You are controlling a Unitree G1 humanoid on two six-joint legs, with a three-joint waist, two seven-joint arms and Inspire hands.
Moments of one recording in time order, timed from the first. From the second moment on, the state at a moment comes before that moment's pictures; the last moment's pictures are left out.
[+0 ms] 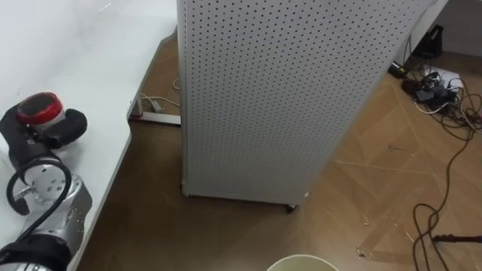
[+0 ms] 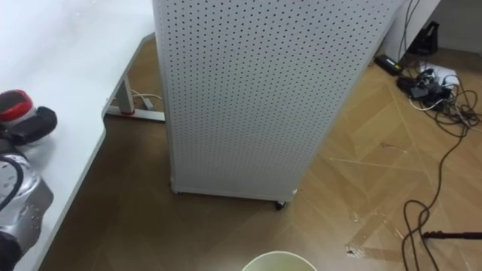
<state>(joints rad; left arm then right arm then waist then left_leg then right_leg) -0.71 0.44 -0.07 1.06 -0.51 -0.29 0.62 -0.01 -0.29 0.35 1.09 0.55 -0.02 -0.07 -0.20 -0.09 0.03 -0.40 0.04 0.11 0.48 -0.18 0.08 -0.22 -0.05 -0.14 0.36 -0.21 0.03</state>
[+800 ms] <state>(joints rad) -0.73 0.32 -0.19 1.02 -0.51 -0.30 0.41 -0.05 -0.31 0.39 1.09 0.57 -0.04 -0.05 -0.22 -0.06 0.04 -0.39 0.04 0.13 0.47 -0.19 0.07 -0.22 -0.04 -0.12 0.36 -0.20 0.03</state>
